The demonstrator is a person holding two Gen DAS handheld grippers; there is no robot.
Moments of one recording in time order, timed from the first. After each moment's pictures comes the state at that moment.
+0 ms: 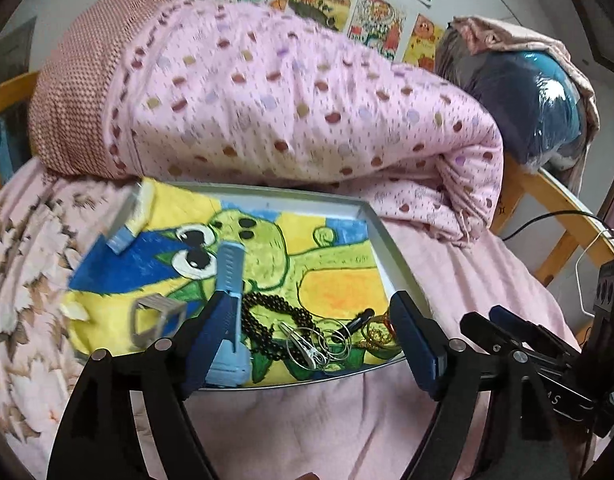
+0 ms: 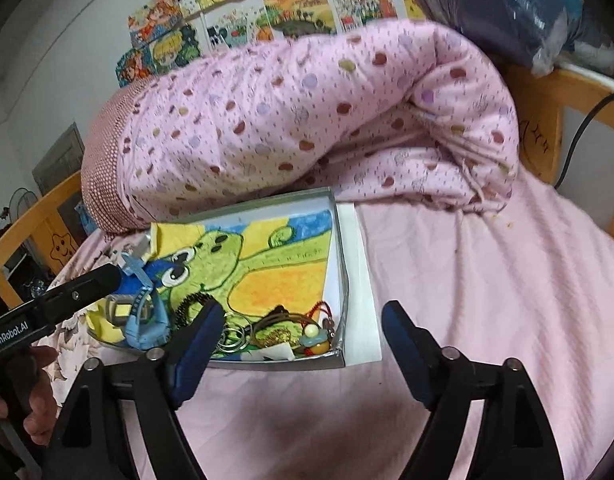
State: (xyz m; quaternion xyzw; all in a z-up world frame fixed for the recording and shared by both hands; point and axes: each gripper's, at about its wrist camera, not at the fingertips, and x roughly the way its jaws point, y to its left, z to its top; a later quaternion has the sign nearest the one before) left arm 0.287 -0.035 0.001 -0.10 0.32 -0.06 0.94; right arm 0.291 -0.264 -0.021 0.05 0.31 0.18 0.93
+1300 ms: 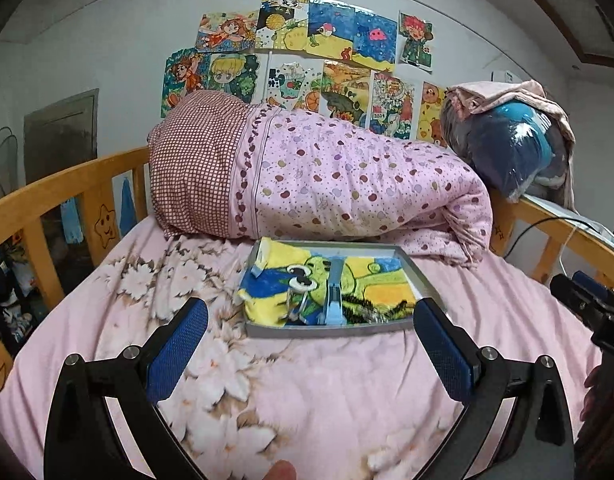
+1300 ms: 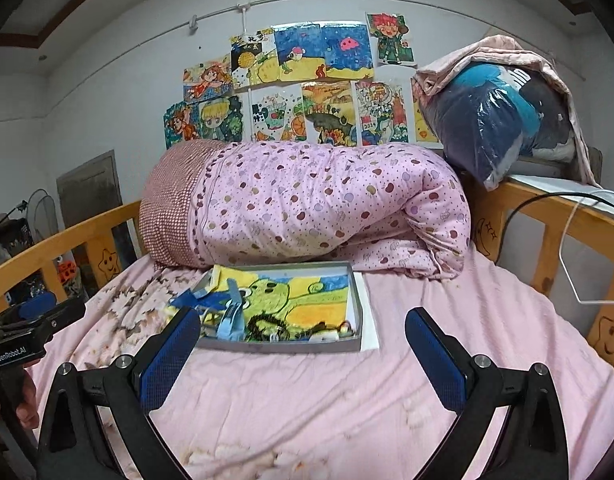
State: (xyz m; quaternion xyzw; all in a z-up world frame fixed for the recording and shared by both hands) left arm 0.070 0.010 0.068 -0.05 0.20 0.01 0.98; right arm 0.090 -0.253 0.065 0.02 0.17 0.17 0.97
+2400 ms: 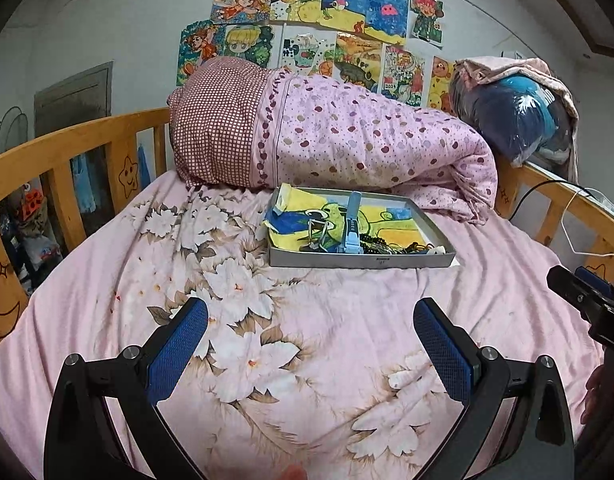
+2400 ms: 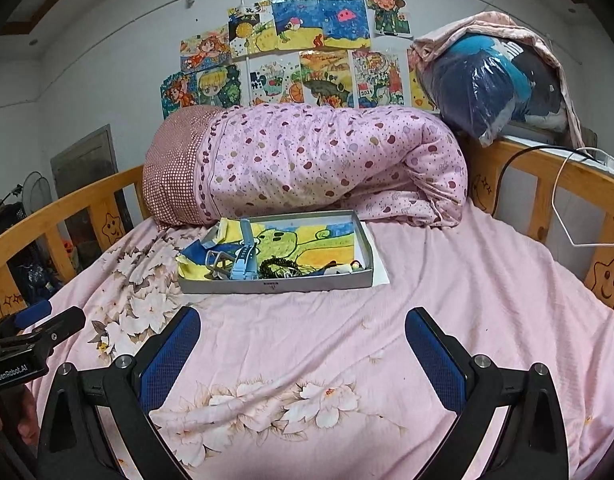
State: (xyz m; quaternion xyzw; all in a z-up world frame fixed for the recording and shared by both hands) left arm 0.014 0.012 0.022 -0.06 0.25 0.03 0.97; right arm 0.050 -0.228 0.022 0.01 0.23 0.15 0.96
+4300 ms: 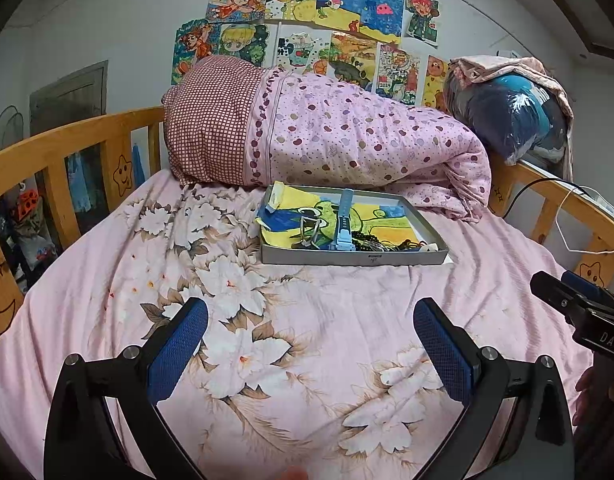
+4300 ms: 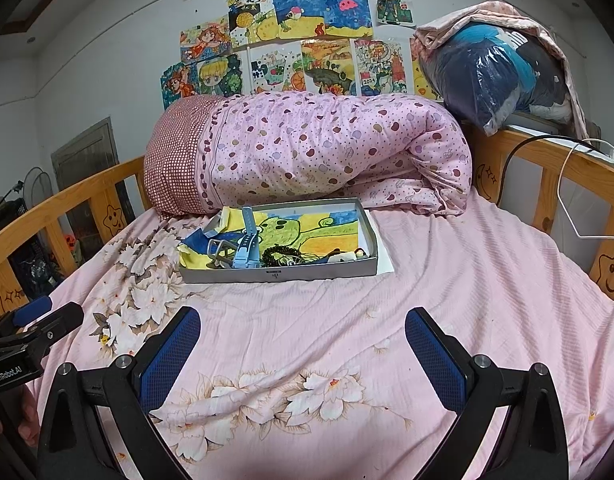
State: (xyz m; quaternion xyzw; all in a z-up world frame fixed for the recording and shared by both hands) left arm 0.012 0.005 0.020 -0.06 0.25 0.03 0.97; right arm 0.051 -0.223 0.016 0.01 0.24 0.16 0.96
